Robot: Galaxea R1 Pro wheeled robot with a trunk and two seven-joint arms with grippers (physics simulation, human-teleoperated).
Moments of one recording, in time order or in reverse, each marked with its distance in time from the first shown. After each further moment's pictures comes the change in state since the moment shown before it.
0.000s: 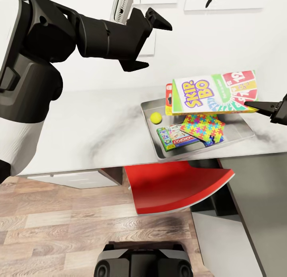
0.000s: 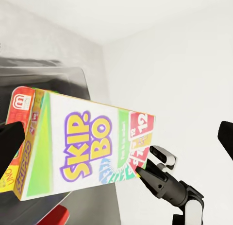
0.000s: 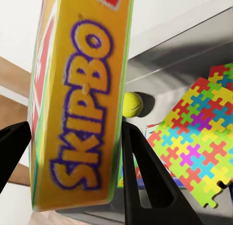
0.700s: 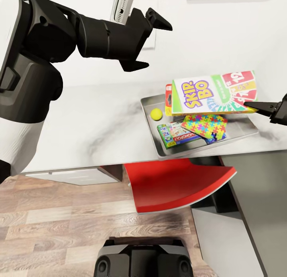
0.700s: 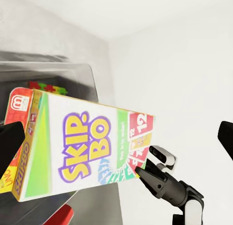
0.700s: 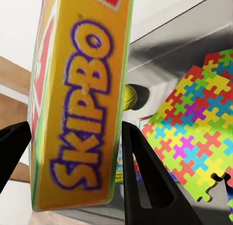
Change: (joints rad) left arm 0.000 0.000 -0.001 0.000 0.000 0.000 -0.001; right arm 0.000 0.000 0.003 -0.001 0.002 0.000 0.000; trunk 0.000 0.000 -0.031
